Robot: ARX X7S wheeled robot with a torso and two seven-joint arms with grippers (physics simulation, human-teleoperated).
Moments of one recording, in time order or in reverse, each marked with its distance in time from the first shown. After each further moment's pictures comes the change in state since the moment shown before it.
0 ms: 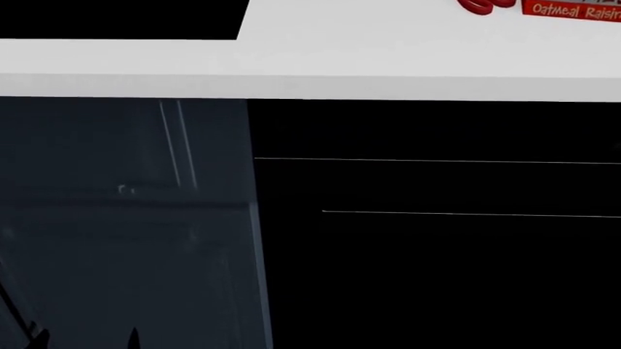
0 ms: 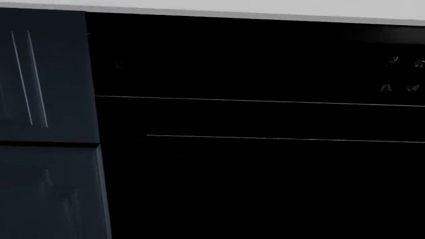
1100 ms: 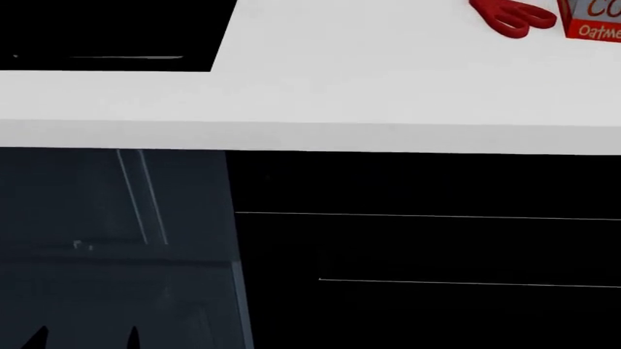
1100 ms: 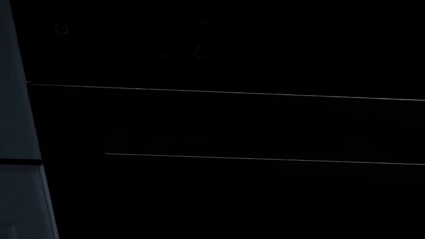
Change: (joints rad) left arm -0.003 -0.029 0.034 -0.018 -0.005 0.053 -0.024; right arm 0.003 0.028 -0.037 0.007 0.022 -0.006 0.024
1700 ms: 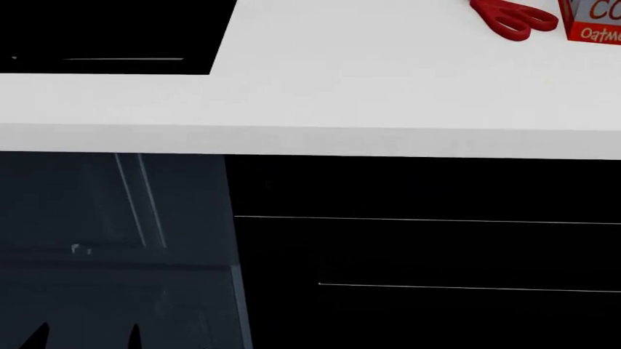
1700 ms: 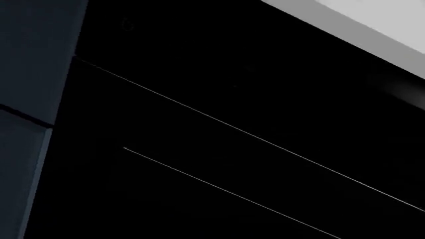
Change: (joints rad) left arm -0.008 -0.012 0.018 -0.002 -0.004 0.013 -0.010; right arm -0.039 0.149 -0.085 -0.184 -0.251 0.142 0.026
